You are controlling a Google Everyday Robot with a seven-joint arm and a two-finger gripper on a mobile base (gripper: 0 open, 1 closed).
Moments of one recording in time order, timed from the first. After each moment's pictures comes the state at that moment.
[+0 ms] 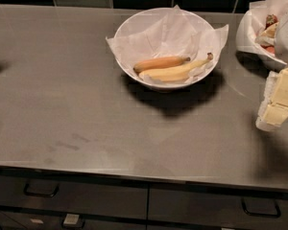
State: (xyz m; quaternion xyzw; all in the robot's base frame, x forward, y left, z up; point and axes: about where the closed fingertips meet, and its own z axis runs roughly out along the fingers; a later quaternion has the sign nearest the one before) arm 0.438 -0.217 0.976 -0.60 0.78 -0.03 0.16
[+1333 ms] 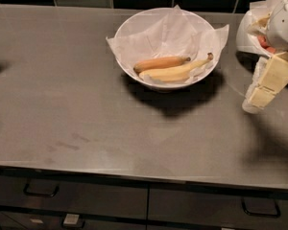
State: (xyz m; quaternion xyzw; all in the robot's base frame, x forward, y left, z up) arm 0.474 -0.205 0.980 -0.60 0.77 0.00 0.22
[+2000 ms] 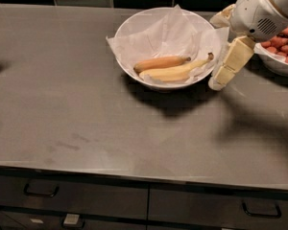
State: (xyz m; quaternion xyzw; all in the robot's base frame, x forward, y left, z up) arm 0.539 -0.158 0.974 -0.63 0.72 0.08 0.28
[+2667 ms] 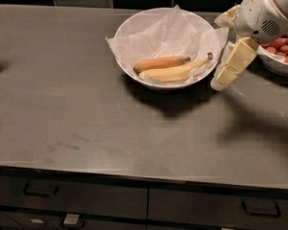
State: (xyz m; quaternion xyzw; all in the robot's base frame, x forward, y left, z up) arm 0.540 -0.161 0.974 -0.61 0.73 0.08 0.29
